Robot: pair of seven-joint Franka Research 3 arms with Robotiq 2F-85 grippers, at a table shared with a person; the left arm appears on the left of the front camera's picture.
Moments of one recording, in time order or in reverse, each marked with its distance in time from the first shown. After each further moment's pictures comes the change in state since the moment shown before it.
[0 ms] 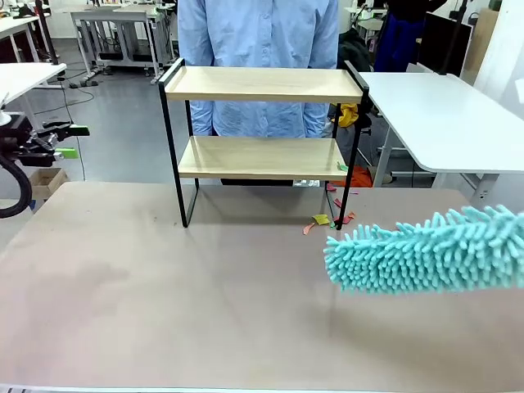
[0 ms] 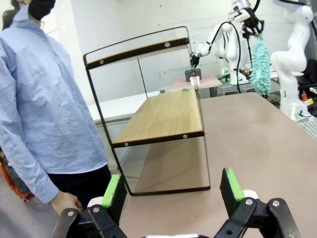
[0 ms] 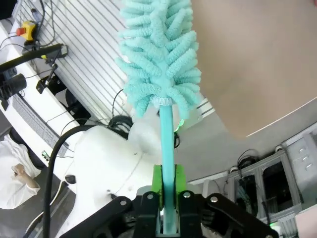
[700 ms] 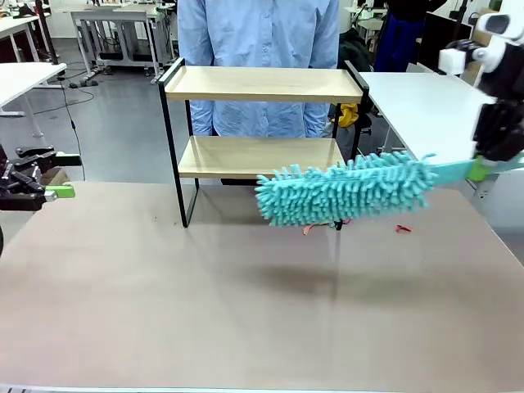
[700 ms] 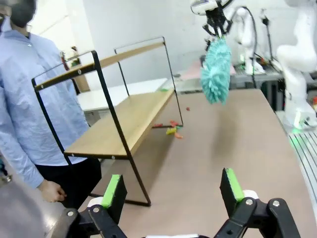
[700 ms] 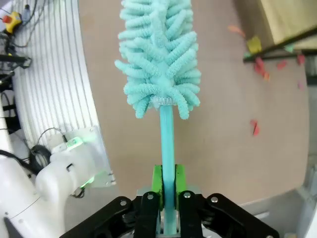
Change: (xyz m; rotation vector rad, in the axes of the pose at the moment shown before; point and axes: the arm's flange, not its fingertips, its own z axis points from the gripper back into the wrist) left arm 0.066 -0.202 -0.064 0.195 0.085 0.009; right arm 0.109 -0.084 0.003 -0.177 -0.286 0.507
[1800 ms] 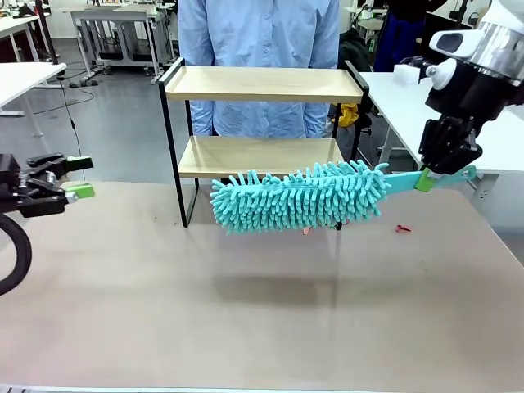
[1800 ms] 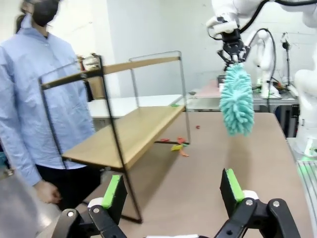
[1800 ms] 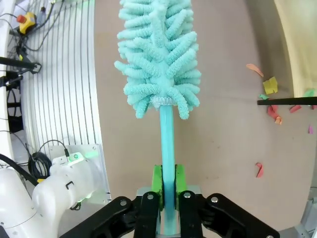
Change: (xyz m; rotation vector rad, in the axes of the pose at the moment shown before) left arm -0.013 -0.019 -0.040 0.044 -0.072 0.075; right arm 0.034 -0.004 -0.032 0.070 -0.072 0.090
